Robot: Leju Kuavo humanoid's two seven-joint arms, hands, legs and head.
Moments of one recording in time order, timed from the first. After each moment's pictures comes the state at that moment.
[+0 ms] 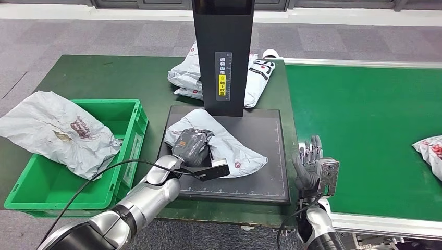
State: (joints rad) left arm -0.68 -0.18 -0.65 -0.44 -0.80 0.64 -0.33; right arm -0.19 0.00 0.17 -1.01 -0.27 -0.22 -0.59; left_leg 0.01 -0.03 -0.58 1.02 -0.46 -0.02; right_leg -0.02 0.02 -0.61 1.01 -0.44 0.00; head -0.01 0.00
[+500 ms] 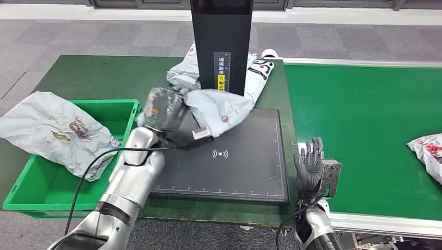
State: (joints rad) left arm -0.62 -0.24 -0.06 -0.94 -1.37 0.70 -0.44; right arm -0.18 0.01 0.17 -1.01 -0.31 -0.24 -0.59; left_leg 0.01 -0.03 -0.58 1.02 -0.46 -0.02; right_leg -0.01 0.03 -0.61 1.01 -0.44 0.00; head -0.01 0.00
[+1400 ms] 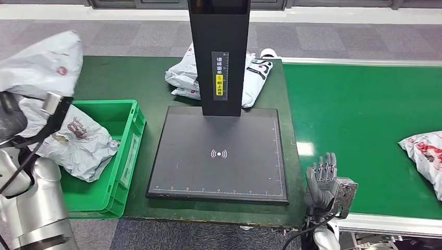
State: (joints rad) left arm -0.45 -0.11 0.41 -1.57 -1.48 0.70 -0.28; right arm -0.01 0.04 0.08 -1.20 -0.27 -0.25 -0.56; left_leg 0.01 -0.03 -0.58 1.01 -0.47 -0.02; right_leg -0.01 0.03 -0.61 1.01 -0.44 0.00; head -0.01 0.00
